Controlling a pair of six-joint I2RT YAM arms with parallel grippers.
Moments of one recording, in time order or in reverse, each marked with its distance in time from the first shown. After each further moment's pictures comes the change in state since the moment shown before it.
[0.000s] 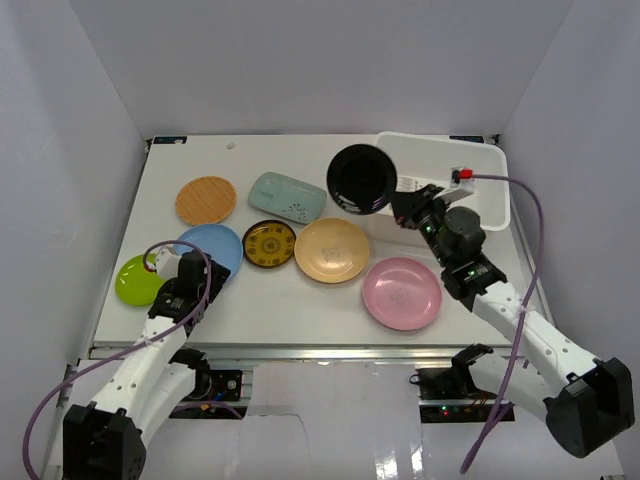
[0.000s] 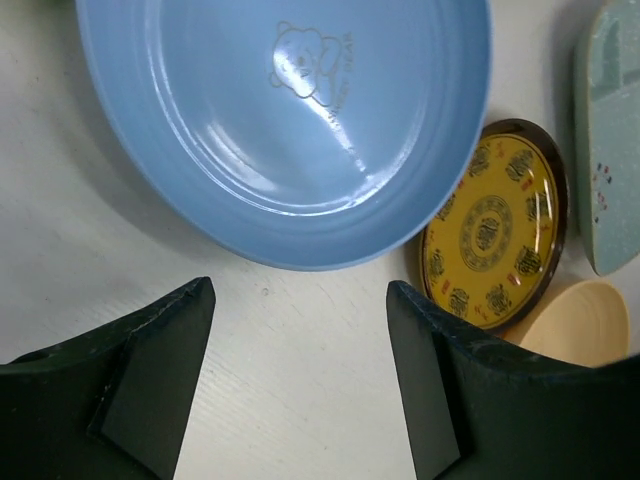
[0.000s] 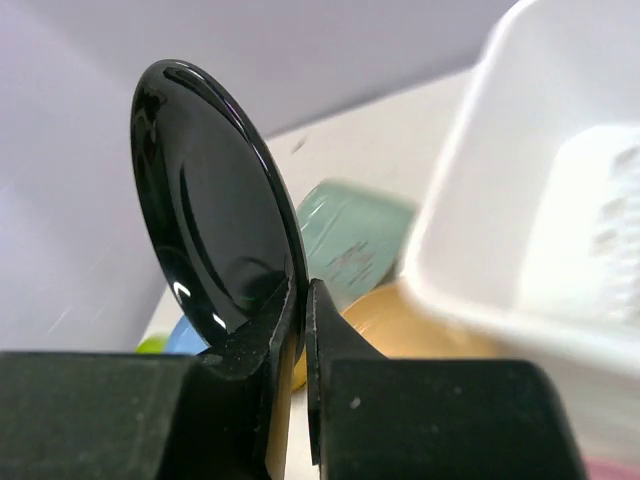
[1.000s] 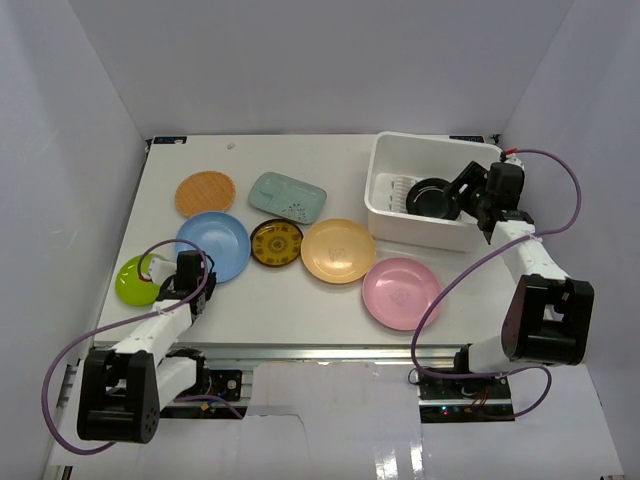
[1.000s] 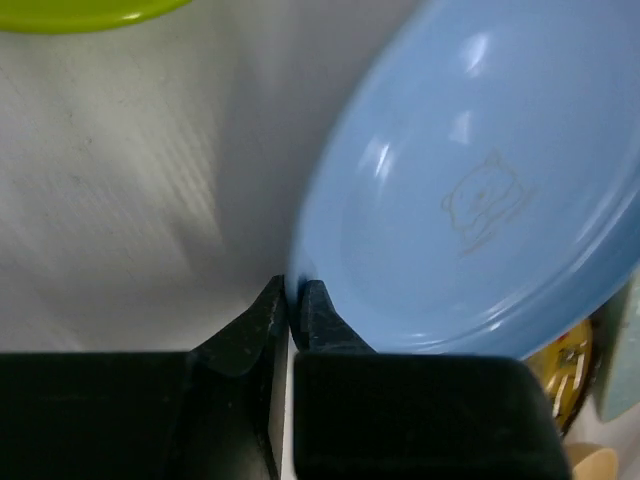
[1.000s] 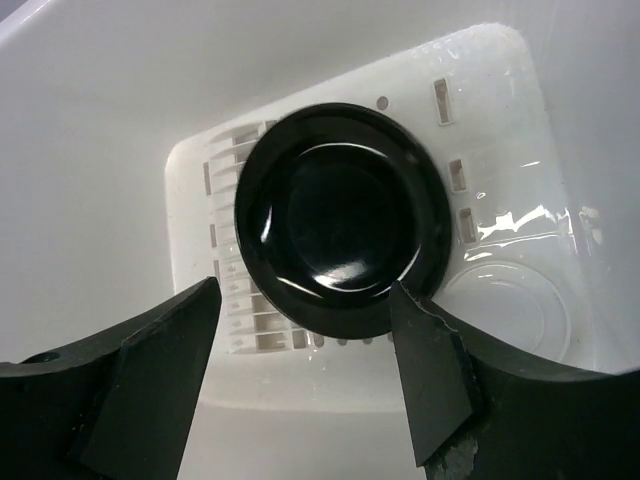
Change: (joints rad) left arm 0.146 0.299 -0.090 0.302 0.015 -0.132; right arm -0.672 0.478 0.322 -0.378 -0.225 -0.155
